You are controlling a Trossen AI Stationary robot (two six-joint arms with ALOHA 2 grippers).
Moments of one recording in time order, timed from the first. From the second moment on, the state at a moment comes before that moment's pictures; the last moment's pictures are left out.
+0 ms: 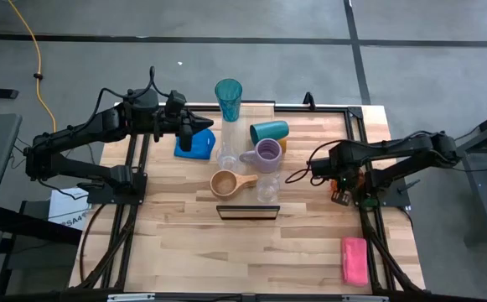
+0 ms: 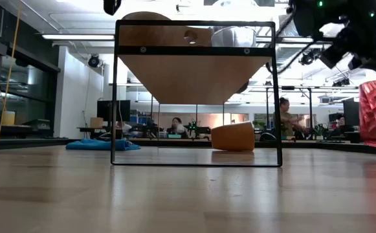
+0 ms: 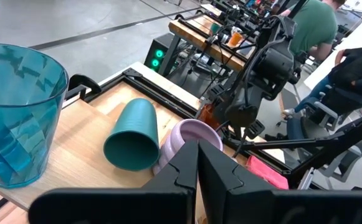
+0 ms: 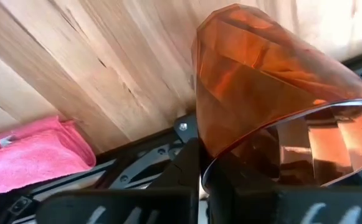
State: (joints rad) left arm 0.40 1.04 1.18 -0.42 0.07 -0.42; right arm 0.01 1.25 0.92 -1.55 -0.12 0.43
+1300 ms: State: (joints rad) left arm 0.40 1.04 1.18 -0.42 0.07 -0.42; right arm 0.01 1.29 1.04 -1.57 -0.17 0.44
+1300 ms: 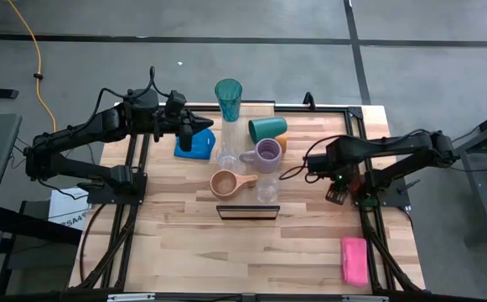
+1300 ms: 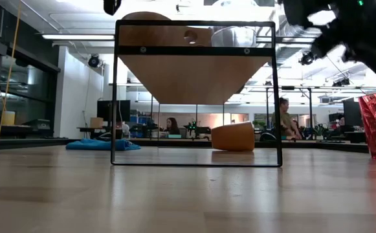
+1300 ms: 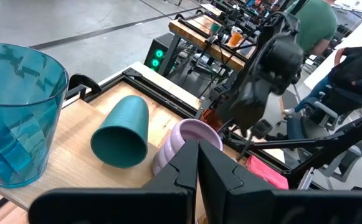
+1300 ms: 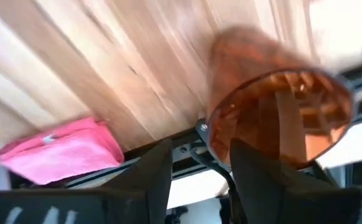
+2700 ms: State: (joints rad) left arm 0.40 1.35 1.18 -0.24 -0.02 -0.89; right arm -0.50 1.22 1.49 -1.07 -0.21 0.31
